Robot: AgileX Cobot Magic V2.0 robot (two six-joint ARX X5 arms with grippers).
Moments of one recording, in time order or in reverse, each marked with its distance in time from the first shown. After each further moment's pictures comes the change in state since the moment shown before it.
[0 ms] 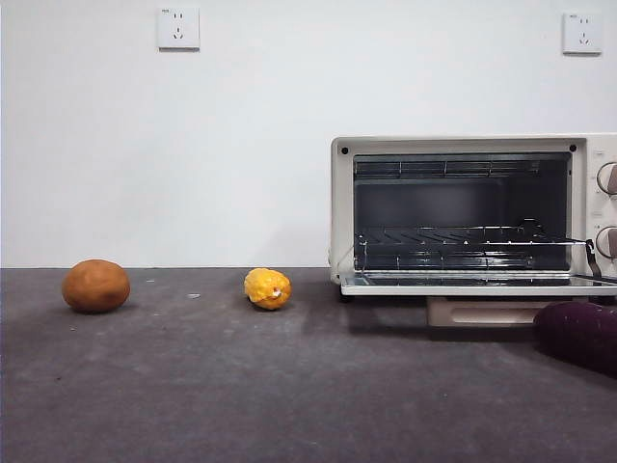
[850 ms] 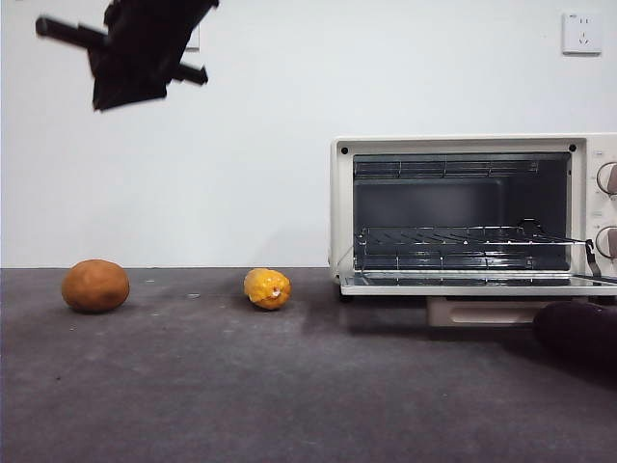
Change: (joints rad) left arm 0.000 -0.086 -0.104 0.000 -0.121 0.026; right arm 0.003 0.424 0.008 0.536 0.130 -0.176
